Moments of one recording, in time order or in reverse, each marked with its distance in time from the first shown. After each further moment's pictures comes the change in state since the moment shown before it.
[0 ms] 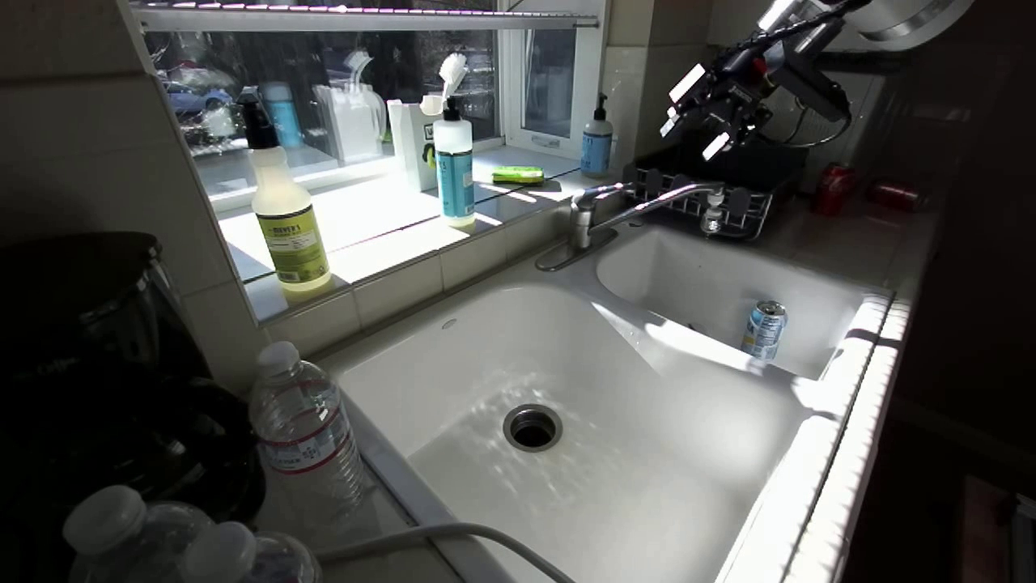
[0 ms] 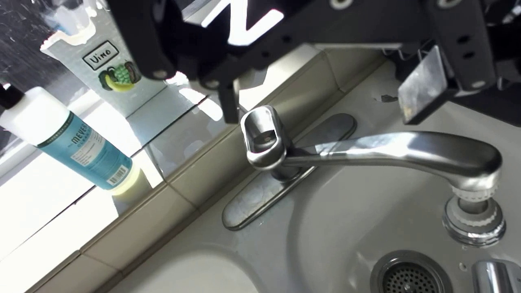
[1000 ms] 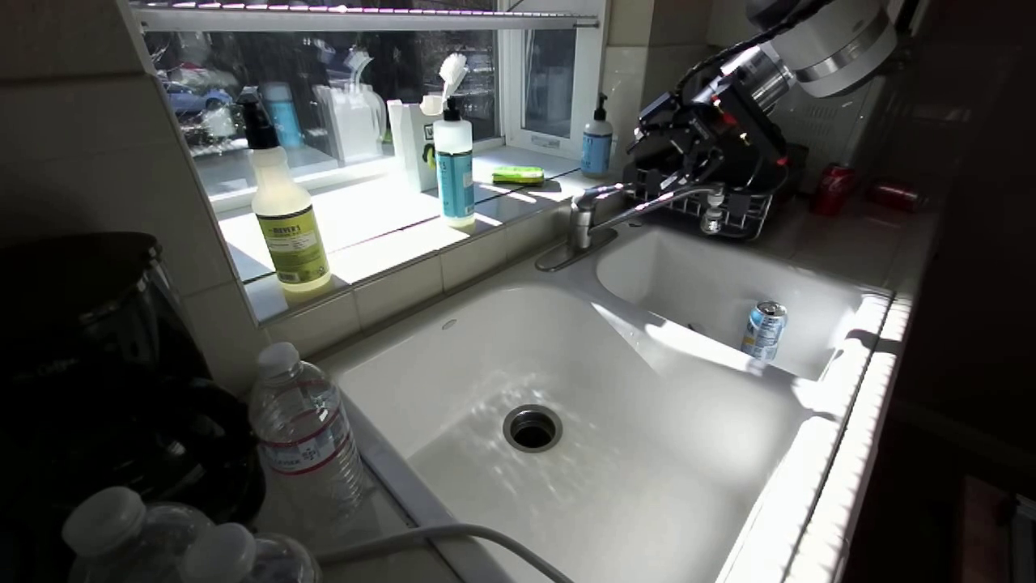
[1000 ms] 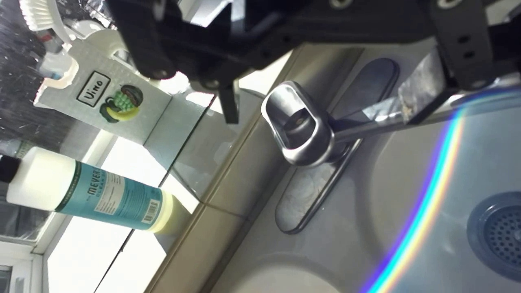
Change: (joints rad) arm -0.024 0.195 0.003 0.105 0.408 -0.015 -0.068
